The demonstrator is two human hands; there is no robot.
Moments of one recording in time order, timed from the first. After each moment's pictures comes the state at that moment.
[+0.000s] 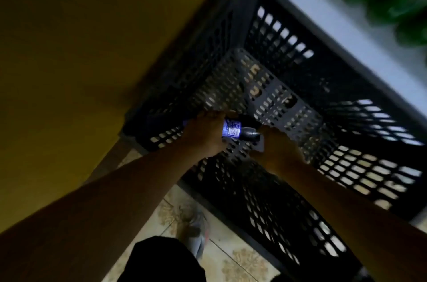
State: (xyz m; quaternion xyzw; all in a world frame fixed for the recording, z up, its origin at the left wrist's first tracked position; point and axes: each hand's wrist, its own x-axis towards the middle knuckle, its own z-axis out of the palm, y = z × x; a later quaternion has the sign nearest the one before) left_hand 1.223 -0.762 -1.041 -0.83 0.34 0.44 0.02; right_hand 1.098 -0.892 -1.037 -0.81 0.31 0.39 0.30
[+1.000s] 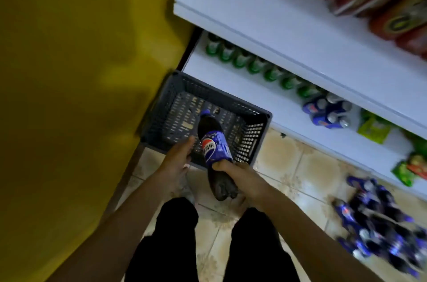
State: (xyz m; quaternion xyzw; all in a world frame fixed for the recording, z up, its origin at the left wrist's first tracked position) left_hand 1.141 -0.741 -0.650 -0.69 -0.12 0.60 -0.39; right_hand 0.999 -0.833 -0.571 -0.40 0.56 0.20 0.69
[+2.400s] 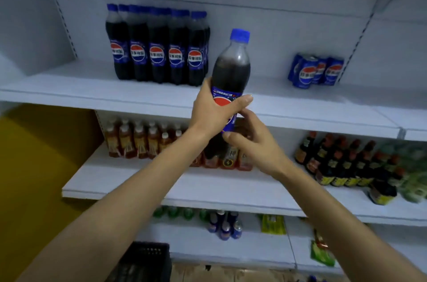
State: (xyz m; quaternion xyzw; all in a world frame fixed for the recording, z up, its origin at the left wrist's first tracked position) left_hand 0.774 -1.033 -0.152 -0.51 0.51 0.25 -0.64; right_hand 0.639 -1.038 -0.181 -0.75 0.31 -0.37 0.45
